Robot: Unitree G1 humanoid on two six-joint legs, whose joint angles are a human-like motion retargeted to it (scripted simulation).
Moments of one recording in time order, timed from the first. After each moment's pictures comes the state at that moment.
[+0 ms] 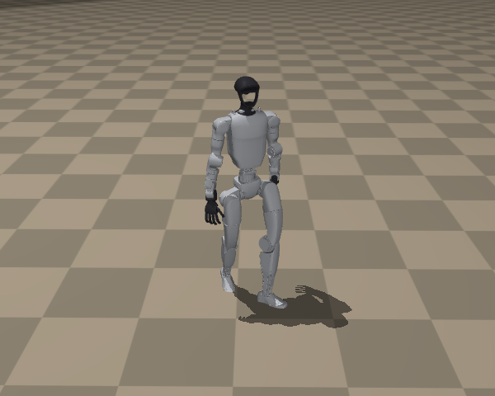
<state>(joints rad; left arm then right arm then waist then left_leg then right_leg) 0.19 0.14 0.32 1.62 0.83 -0.13 -0.15 0.02 -0.20 -0.33 1.54 -1.16 -0.29 -0.20 -0.14 -0.04 -0.15 -0.43 -0.08 0.40 0.17 -0.05 0.23 0.07 -0.03 -0.27 0.20 0.01 0.11</state>
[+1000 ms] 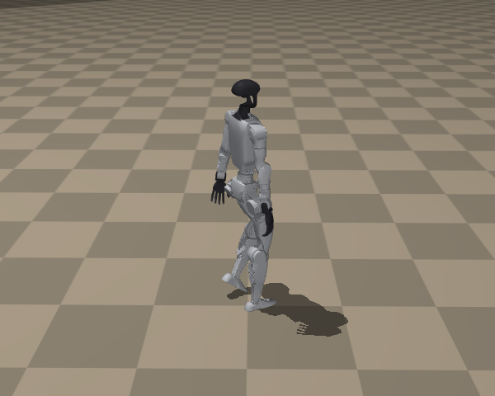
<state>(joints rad) 0.20 0.15 0.27 1.56 0.71 -0.08 -0.12 0.03 -0.27 -0.38 1.60 -1.13 -0.10 -0.10 -0.15 0.02 -0.14 -0.48 -0.14 0.04 0.90 0.19 -0.08 -0.11 -0.09 -0.10 0.09 -0.10 -0.03</state>
